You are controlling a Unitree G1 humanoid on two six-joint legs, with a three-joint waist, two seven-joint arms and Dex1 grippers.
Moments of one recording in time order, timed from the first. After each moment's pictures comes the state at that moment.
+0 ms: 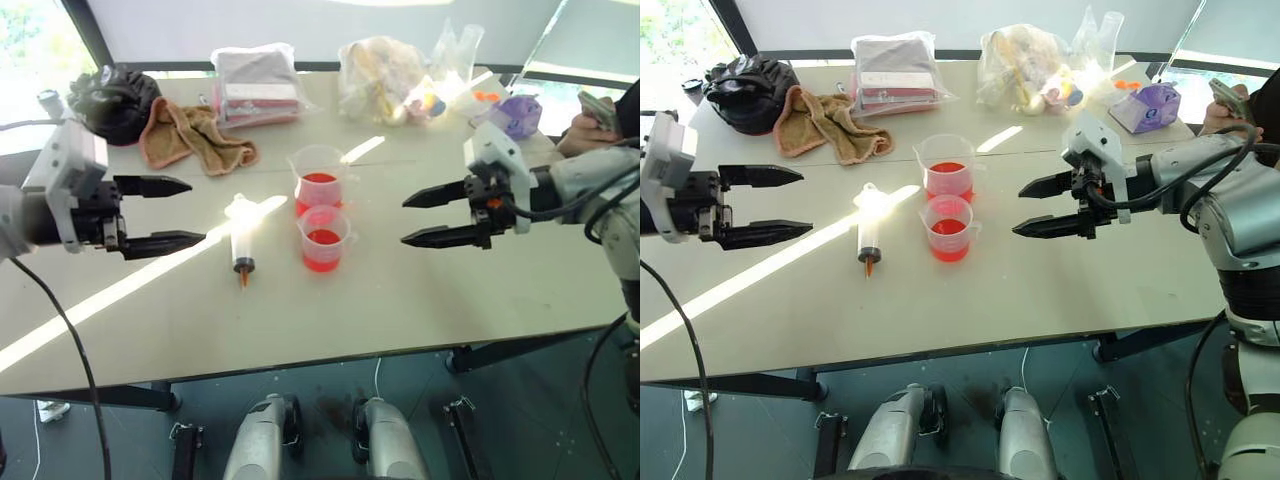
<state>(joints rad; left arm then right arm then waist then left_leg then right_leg) -0.45 1.11 0.26 -0.13 -0.71 0.60 -1.27 -0.83 -1.00 0.12 -0.10 0.51 0.78 1.30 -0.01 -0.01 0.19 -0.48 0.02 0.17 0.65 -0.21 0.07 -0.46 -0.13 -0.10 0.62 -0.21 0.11</state>
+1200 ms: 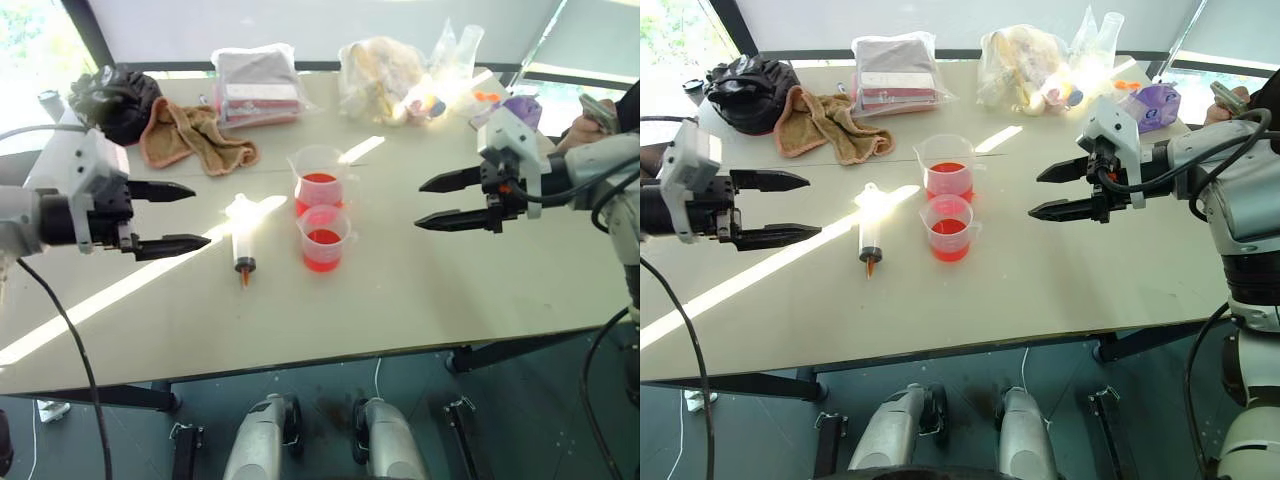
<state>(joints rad) -0.46 1.09 0.21 -0.14 -0.58 0.62 -1.19 -0.87 -0.99 0.11 0.00 0.41 0.74 1.33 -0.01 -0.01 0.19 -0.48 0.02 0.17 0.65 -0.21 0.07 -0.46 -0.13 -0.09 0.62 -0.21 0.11</state>
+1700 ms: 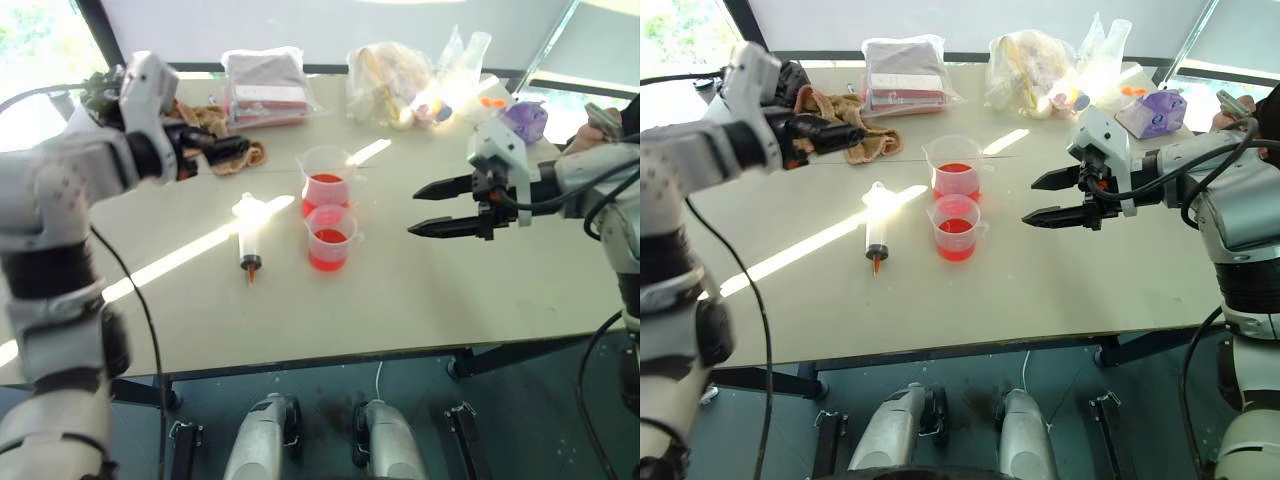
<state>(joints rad) -1.15 0.55 0.29 0.08 -0.50 1.48 -0.32 -0.85 -0.97 0.11 -0.06 0.42 0.80 1.29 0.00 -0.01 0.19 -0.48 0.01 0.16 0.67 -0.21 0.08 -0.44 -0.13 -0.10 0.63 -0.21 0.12</state>
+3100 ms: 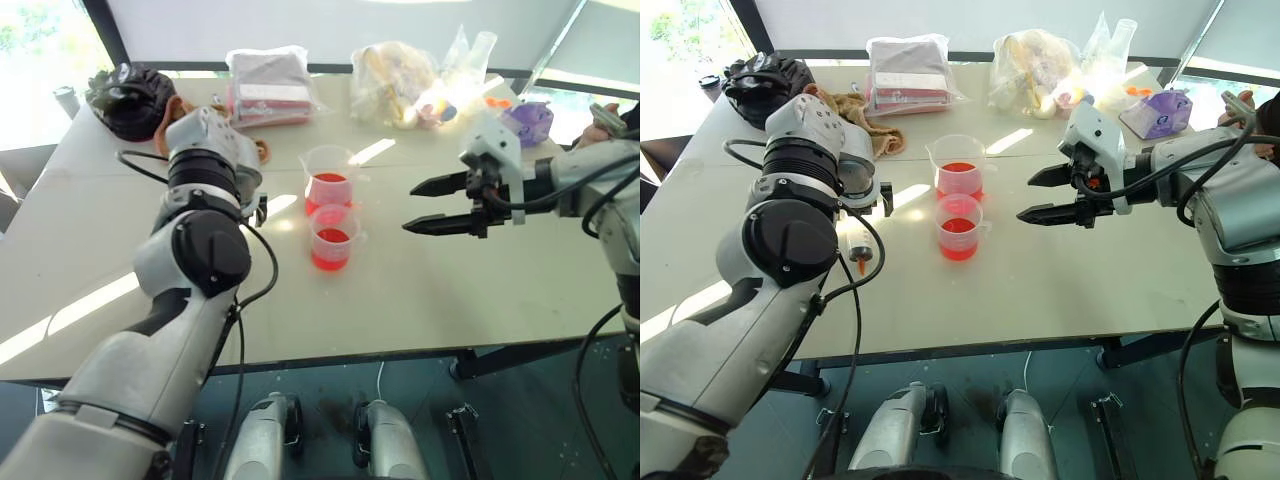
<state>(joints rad) -1.57 0.14 0.84 1.14 0.14 1.36 0.68 -0.85 -0.96 0.11 -0.14 0.42 0.87 1.22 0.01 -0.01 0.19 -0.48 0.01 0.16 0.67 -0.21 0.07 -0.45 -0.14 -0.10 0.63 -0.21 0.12</state>
